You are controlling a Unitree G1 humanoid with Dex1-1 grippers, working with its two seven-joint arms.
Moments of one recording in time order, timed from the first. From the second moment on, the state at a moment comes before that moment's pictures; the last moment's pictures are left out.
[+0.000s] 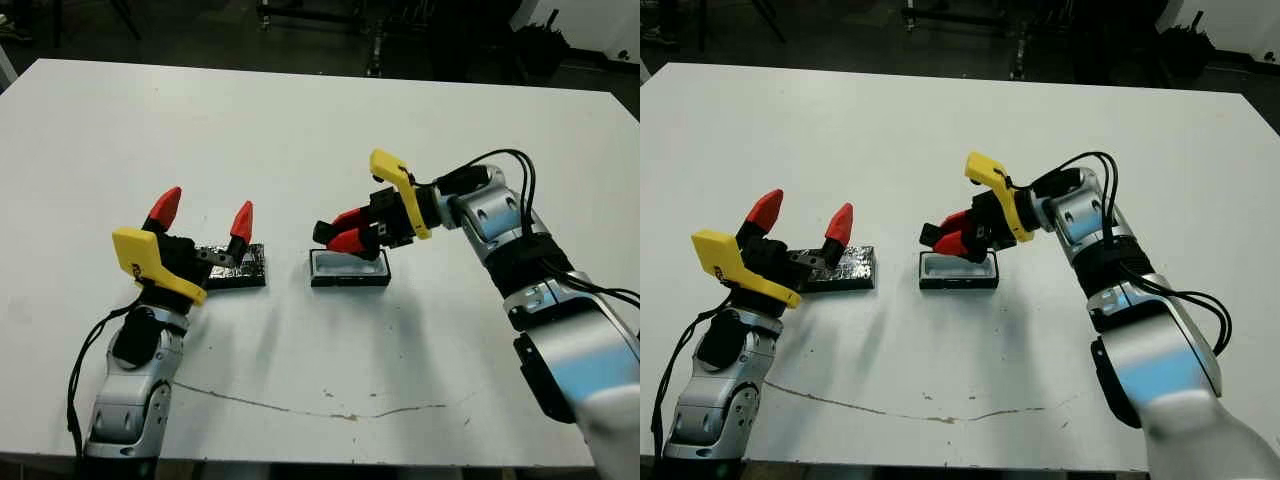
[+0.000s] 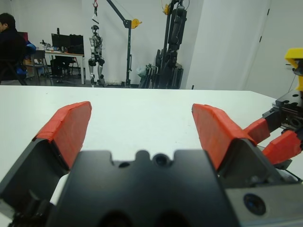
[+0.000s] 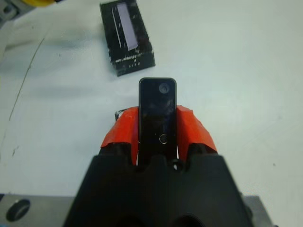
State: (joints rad) left arm -0.03 0.16 0.04 -0.20 -0.27 -0.01 -0.22; right arm -0.96 -0.33 0.29 0.82 0.05 0.27 1.34
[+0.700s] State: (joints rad) left arm -0.03 0.16 0.04 -0.20 -0.27 -0.01 -0.22; right arm -0.91 -0.31 0.29 0.85 0.04 0.19 1.34
